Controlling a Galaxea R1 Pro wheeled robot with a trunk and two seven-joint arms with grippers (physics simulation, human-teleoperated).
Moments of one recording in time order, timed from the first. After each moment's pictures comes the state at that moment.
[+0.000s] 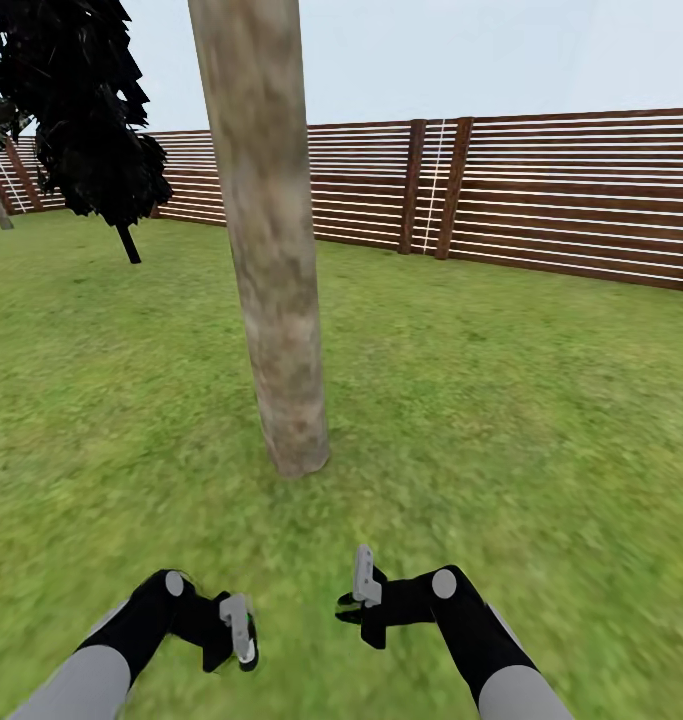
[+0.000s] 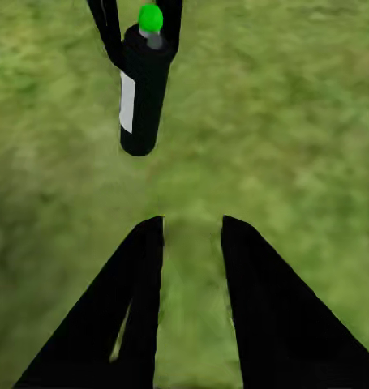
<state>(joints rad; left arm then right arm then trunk) -0.61 0.07 0.10 -0.51 -0.99 -0.06 -1.06 -0.53 0.17 -0.09 -0.73 0.88 -0.28 1.07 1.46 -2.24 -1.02</state>
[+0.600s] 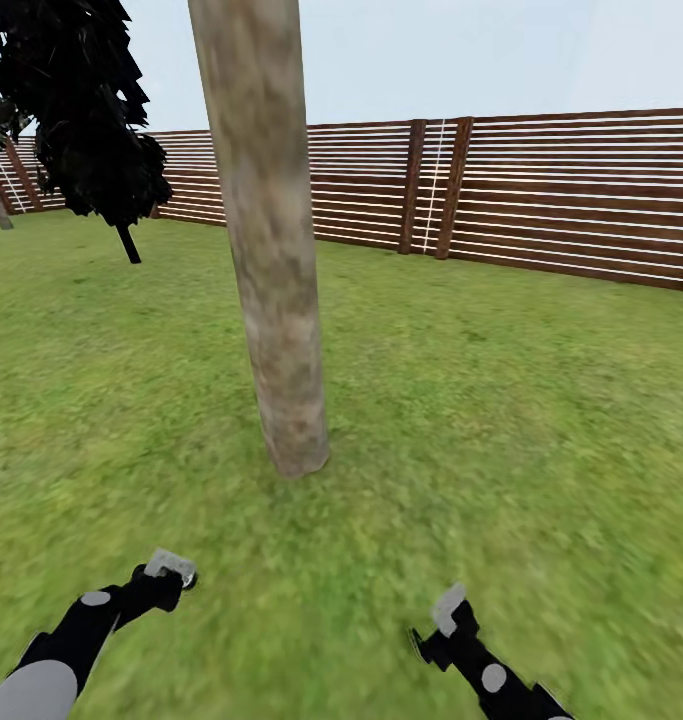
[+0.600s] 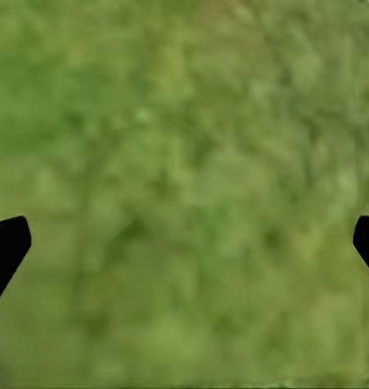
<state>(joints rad) -0.61 0.17 0.53 -0.43 -0.68 -0.05 -0.52 -0.52 0.03 -0.23 -0.21 0.86 -0.34 0.04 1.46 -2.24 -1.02</state>
